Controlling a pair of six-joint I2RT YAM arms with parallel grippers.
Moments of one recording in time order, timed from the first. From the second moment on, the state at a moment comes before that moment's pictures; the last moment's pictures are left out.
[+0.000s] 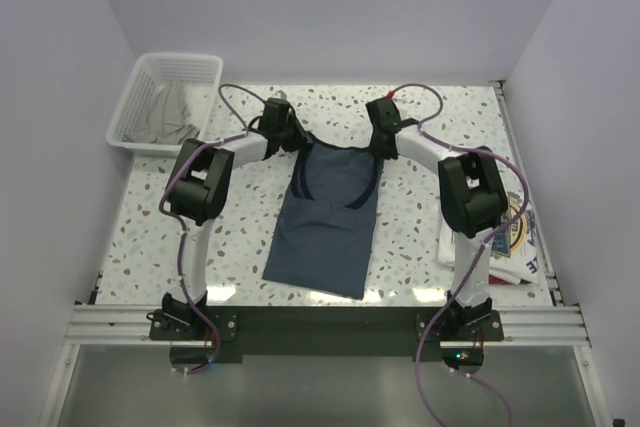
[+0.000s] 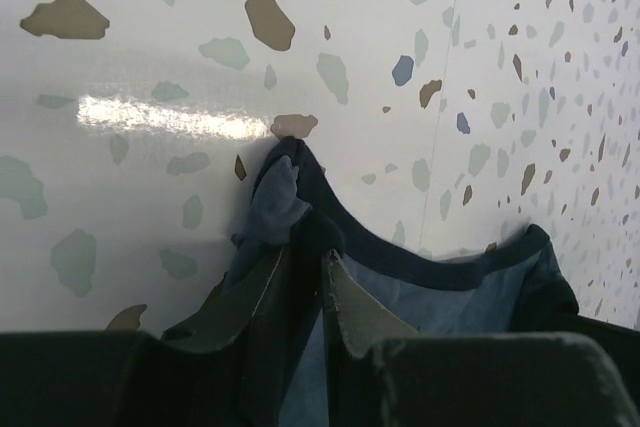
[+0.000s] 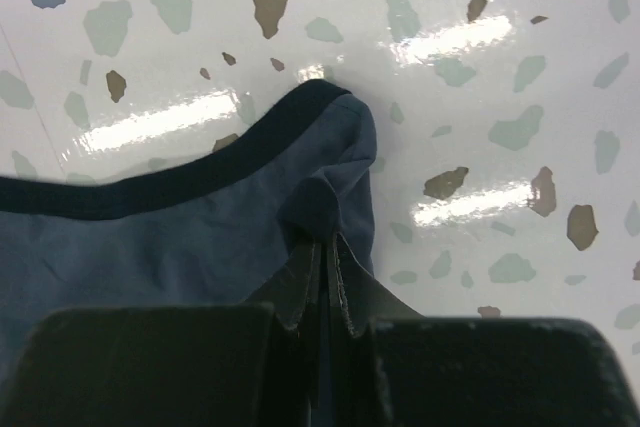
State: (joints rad) left arm -0.36 2.22 1.51 0.04 0.12 -0.80; right arm 0.37 2.04 1.48 -0.42 0.32 0.57
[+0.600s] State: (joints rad) left arm -0.36 2.22 1.52 0.02 0.00 -0.81; right arm 0.40 2.22 1.68 -0.42 0.32 0.57
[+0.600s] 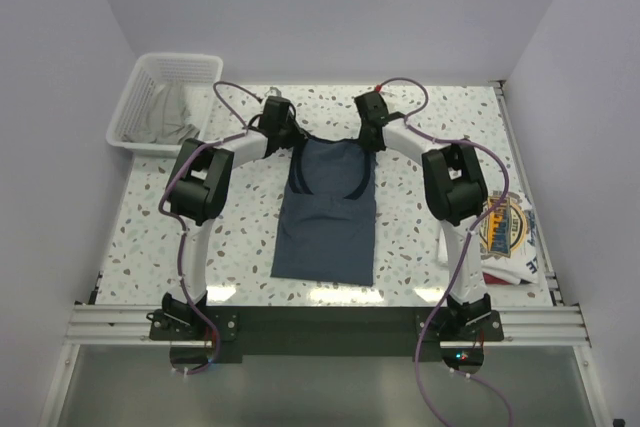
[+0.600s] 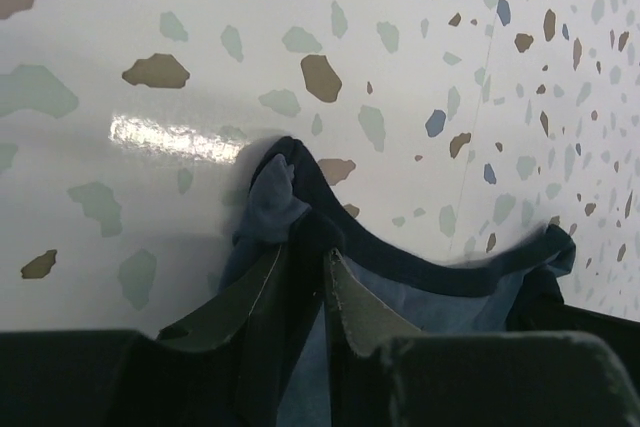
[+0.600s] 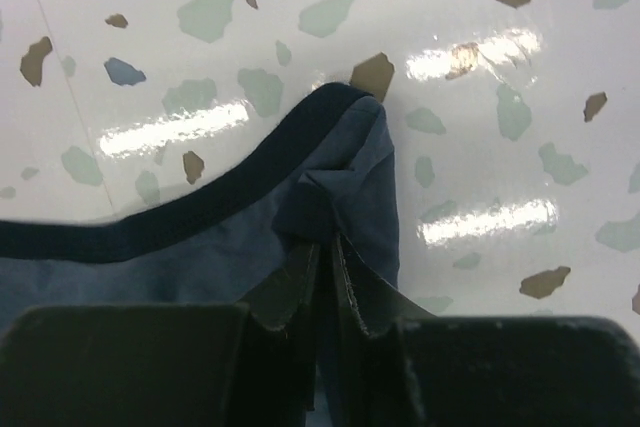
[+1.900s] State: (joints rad) left arm -0.37 1.83 1.29 0.02 -0.10 -0.78; right arm 0.39 1.84 1.47 -0.42 0.23 0.54
